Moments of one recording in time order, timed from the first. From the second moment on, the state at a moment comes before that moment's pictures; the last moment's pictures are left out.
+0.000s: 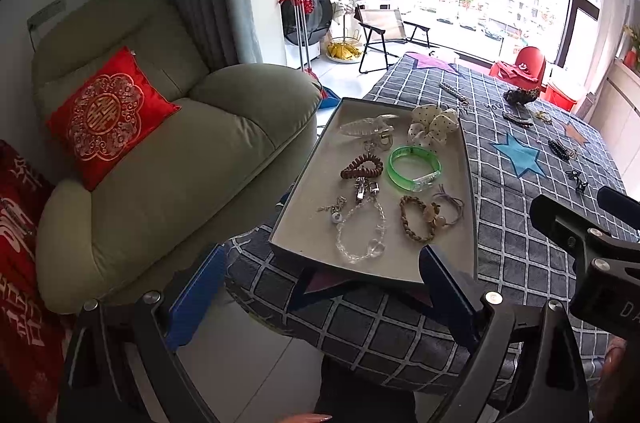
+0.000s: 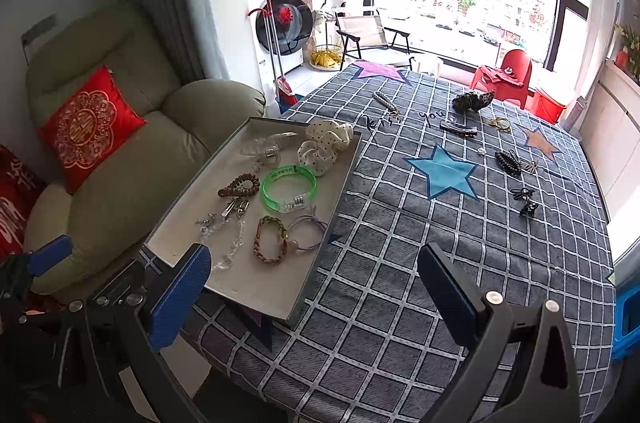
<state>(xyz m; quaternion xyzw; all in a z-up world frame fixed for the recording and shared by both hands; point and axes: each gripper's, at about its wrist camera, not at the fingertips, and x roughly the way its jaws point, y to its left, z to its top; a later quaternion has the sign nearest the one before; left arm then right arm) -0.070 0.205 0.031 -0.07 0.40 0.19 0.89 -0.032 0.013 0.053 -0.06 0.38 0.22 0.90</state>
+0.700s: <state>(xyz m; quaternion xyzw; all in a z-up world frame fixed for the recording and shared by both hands) -0.060 0.208 0.020 -0.07 0.42 0.19 0.89 -0.028 0.012 0.049 -0.06 0.38 0.22 0.90</state>
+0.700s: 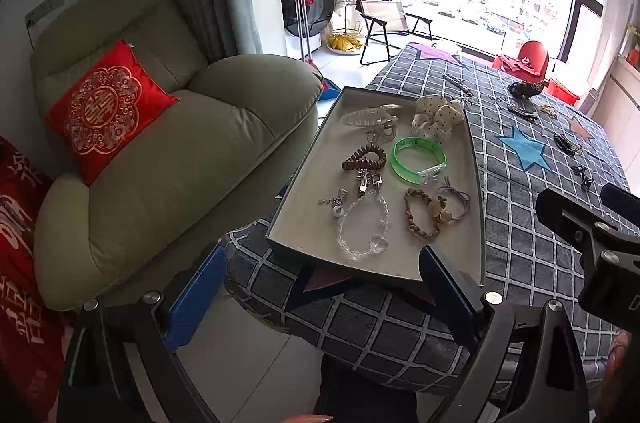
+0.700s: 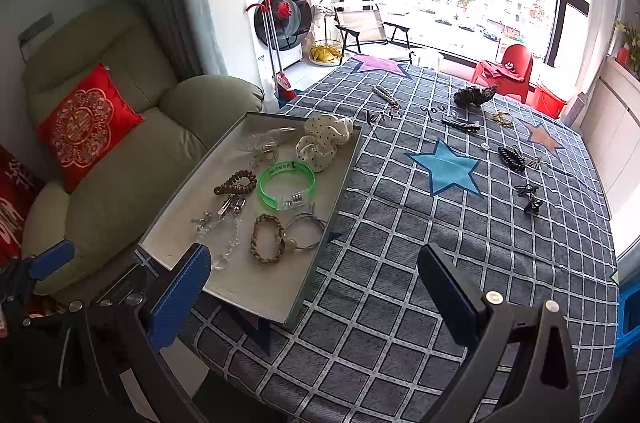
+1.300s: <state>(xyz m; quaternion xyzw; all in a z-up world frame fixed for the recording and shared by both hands) -0.058 0.211 0.016 -0.07 0.42 0.19 0.88 -0.028 0.012 0.042 -0.06 0.39 0.22 0.89</state>
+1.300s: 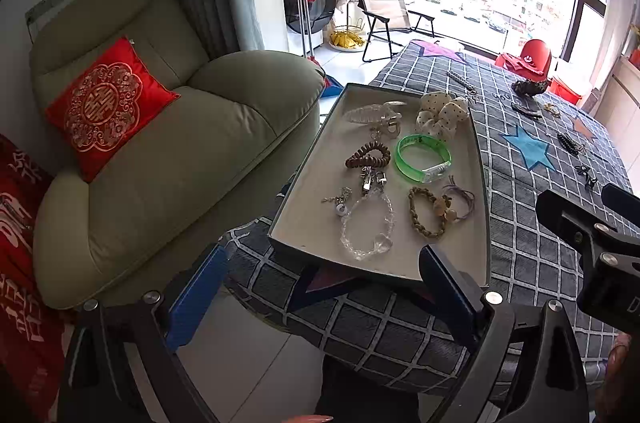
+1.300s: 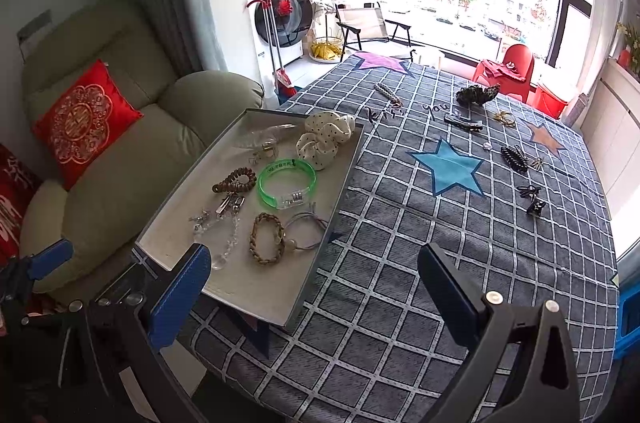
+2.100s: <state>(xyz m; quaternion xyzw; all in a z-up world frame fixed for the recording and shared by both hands) -0.059 0.212 0.017 -0.08 0.42 0.19 0.88 -0.026 0.012 0.041 -0.06 0.39 0.22 0.89</state>
